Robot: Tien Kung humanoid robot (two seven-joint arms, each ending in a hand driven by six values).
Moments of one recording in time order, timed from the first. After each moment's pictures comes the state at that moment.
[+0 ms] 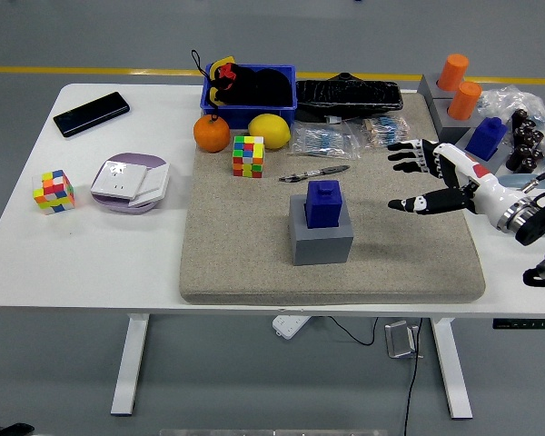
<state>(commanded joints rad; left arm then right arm) -0.28 0.18 -0.04 -0.20 0.25 -0.10 0.22 0.45 -0.29 1.17 1.17 -1.36 0.28 0.09</state>
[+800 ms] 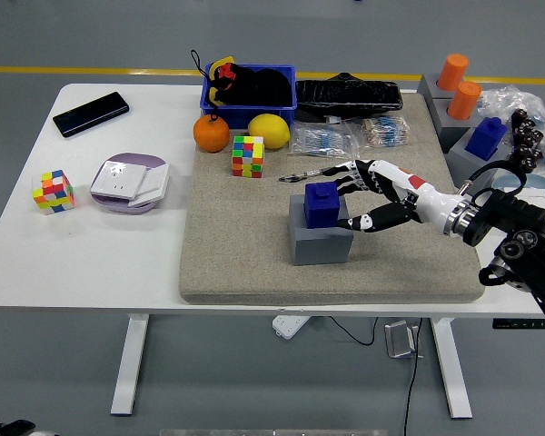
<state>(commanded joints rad) -0.29 0.18 -0.06 -0.20 0.28 -0.11 0.23 0.54 -0.27 0.95 1.13 -1.30 0.28 0.09</state>
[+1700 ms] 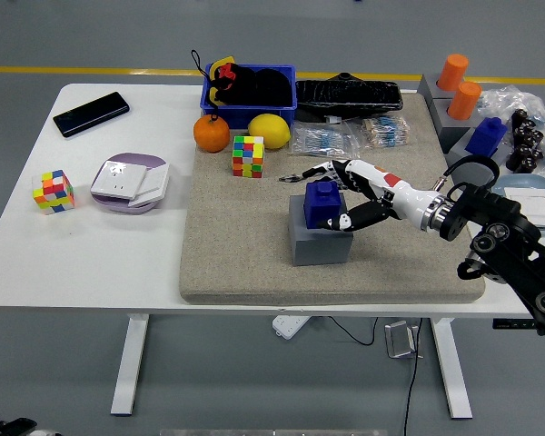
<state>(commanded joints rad) -0.29 0.18 -0.08 -0.20 0.30 -0.11 0.23 0.62 -0.22 0.85 1.06 -1.28 0.25 0.11</state>
